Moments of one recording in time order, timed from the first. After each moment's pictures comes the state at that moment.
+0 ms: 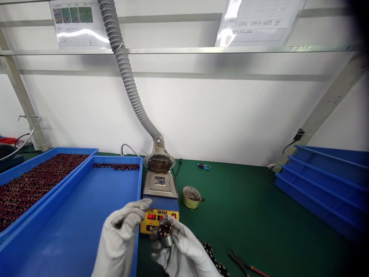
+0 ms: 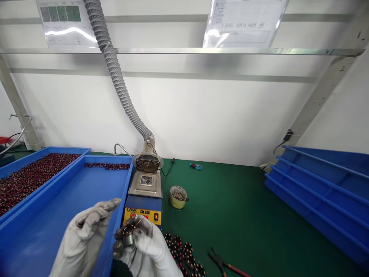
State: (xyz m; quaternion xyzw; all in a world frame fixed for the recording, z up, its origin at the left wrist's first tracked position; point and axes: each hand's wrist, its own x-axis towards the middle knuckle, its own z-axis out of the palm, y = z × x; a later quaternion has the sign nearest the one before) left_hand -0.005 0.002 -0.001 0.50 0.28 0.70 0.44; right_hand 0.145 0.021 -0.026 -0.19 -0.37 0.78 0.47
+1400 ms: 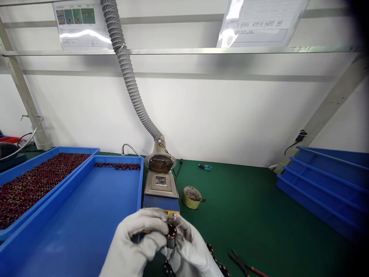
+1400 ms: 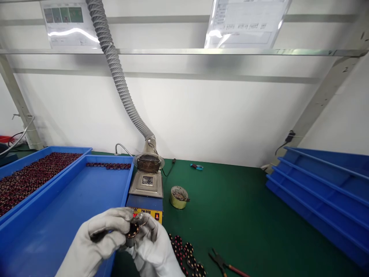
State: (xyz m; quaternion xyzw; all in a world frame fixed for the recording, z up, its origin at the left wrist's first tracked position) left_hand 0.003 -0.017 0.019 0.60 0.33 0.59 0.43; right_hand 0.136 0.019 -0.045 -0.23 -0.35 0.67 0.61
